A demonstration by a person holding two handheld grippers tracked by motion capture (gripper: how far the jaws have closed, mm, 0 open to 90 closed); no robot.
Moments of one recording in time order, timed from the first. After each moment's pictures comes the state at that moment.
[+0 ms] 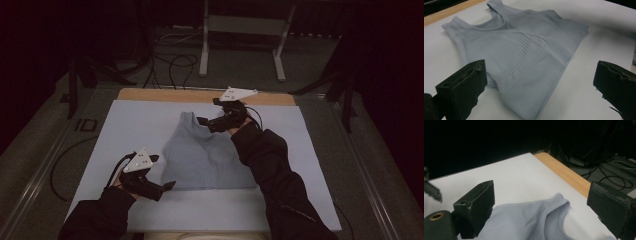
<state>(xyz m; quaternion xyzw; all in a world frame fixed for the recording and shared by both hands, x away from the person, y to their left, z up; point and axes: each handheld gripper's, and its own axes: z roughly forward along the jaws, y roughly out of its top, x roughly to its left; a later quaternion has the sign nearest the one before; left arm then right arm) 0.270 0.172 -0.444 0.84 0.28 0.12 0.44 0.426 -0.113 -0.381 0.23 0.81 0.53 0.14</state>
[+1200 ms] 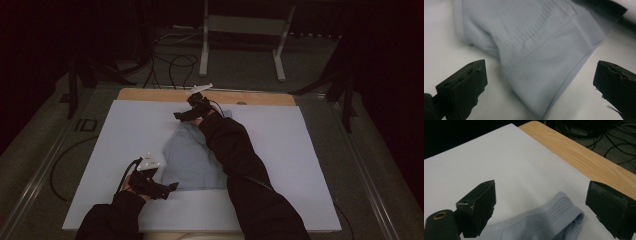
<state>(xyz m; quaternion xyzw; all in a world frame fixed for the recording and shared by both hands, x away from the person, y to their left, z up) 0.284 0.168 -0.496 0.83 0.38 0.09 0.39 0.529 -0.020 -0.470 0.30 0.84 0.44 0.10</state>
